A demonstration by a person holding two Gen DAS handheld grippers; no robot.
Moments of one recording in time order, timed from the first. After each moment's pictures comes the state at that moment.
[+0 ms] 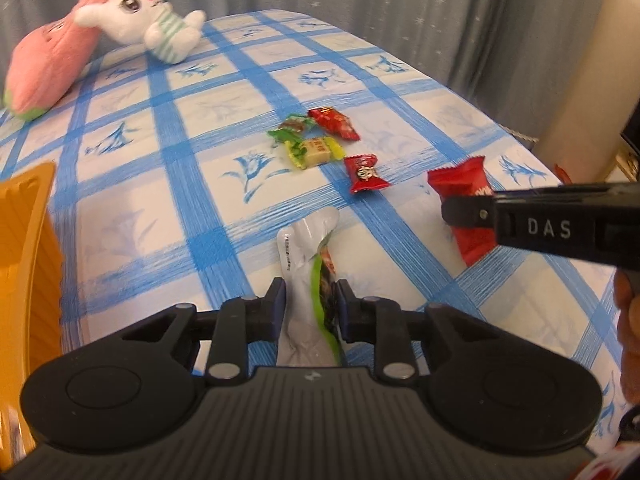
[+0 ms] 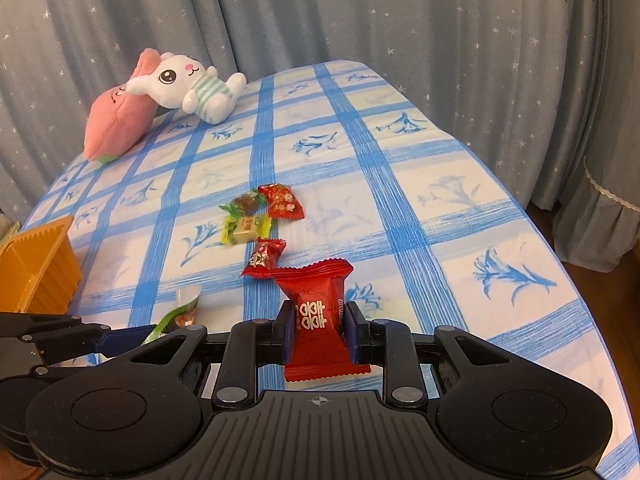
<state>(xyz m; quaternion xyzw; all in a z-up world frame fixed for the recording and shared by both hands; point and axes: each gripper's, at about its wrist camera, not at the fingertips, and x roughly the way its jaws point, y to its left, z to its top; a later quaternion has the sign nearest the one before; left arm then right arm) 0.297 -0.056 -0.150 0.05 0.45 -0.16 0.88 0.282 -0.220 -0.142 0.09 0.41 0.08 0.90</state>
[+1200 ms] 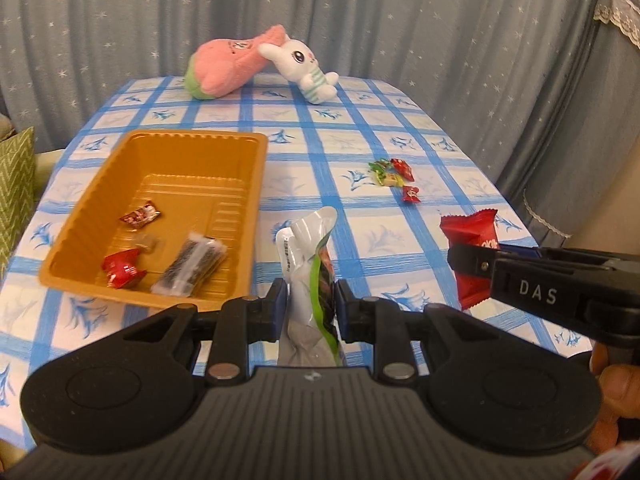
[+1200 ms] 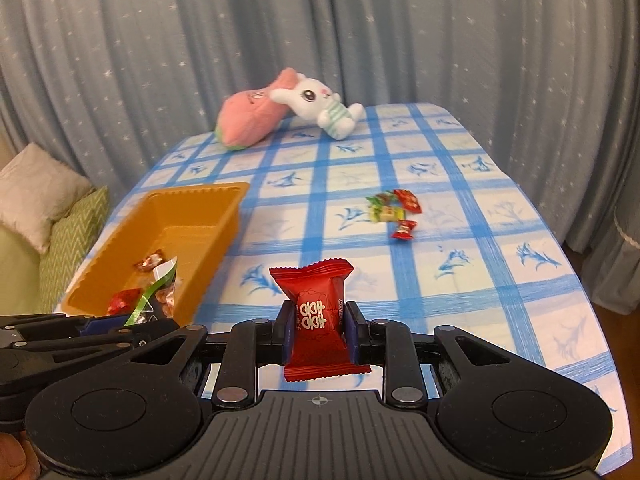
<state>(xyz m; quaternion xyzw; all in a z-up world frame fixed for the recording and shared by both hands) 0.101 0.028 -0.033 -0.06 0.39 -0.02 0.92 0.124 -0.138 -0.044 0.05 0.36 0.17 0.91</state>
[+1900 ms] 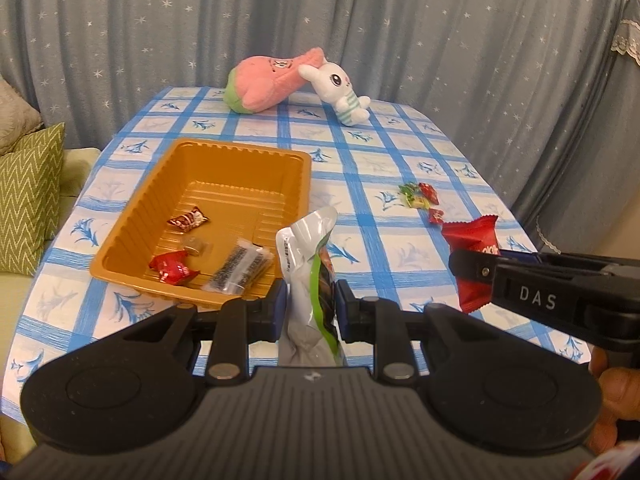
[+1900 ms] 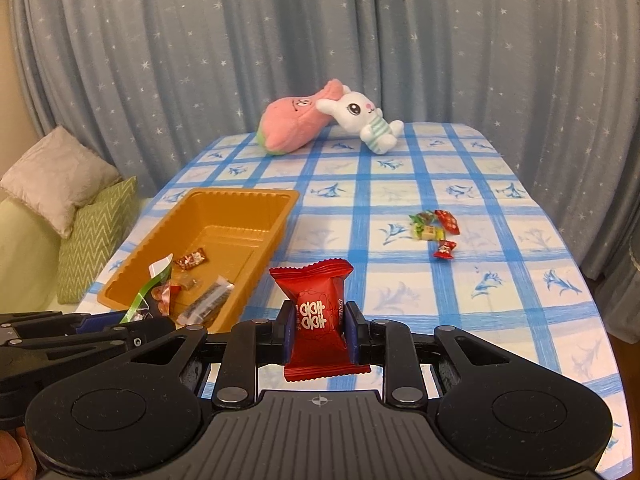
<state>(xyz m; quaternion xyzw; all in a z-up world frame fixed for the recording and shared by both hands) 0.076 0.063 -0.014 -0.08 0.36 0.01 0.93 0.110 -0.102 -0.024 0.02 0.35 0.20 0.91</state>
